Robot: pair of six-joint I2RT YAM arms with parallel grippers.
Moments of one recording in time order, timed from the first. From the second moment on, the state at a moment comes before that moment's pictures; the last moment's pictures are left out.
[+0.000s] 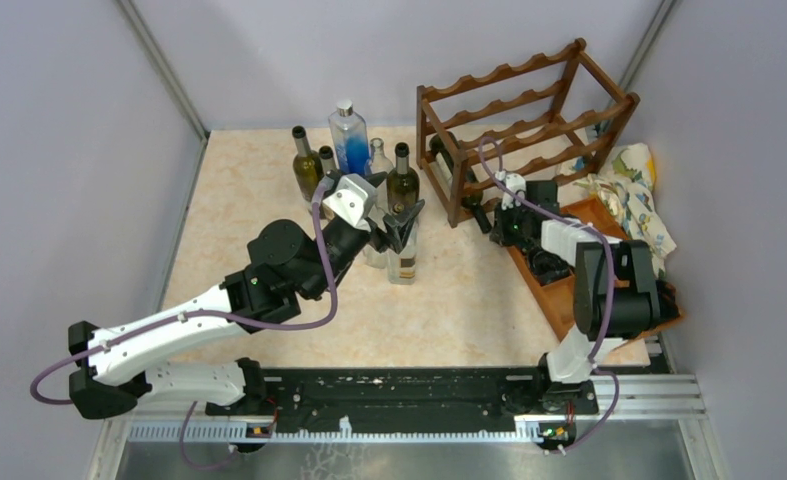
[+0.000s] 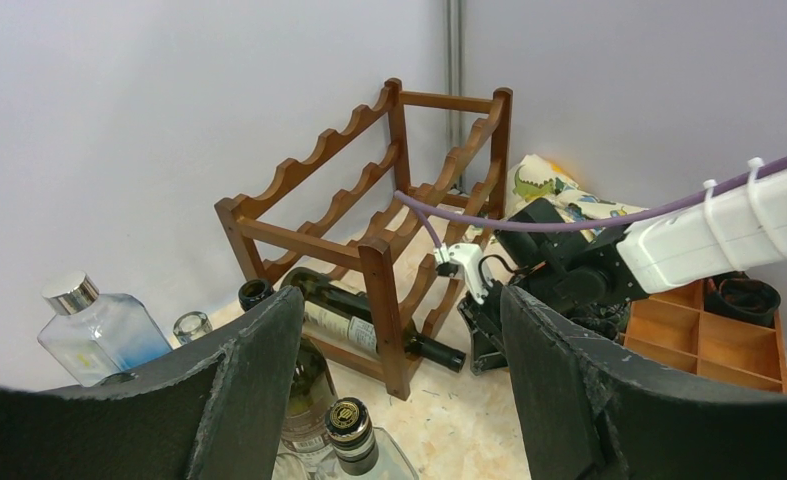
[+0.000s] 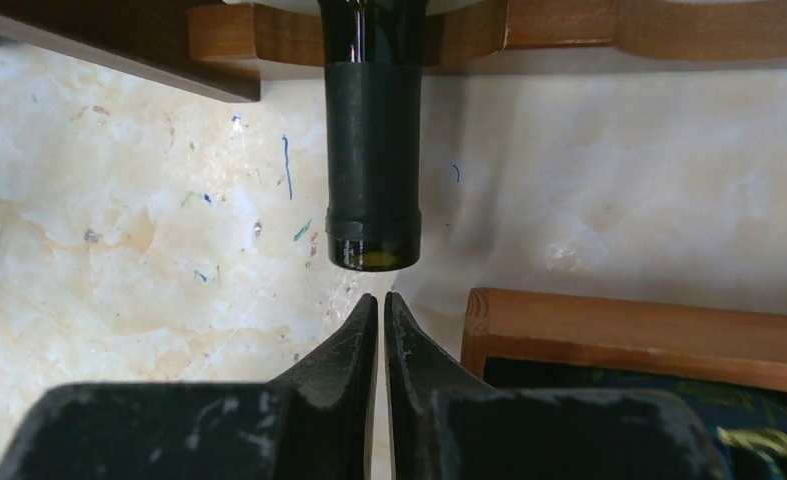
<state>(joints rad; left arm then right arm) -1.21 1.10 1.16 0.20 -0.48 0.18 0.05 1.62 0.87 -0.12 -0.39 -0.16</state>
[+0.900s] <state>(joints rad) -1.21 1.11 1.16 0.19 -0.48 0.16 0.07 1.65 0.85 0.07 -0.41 0.03</state>
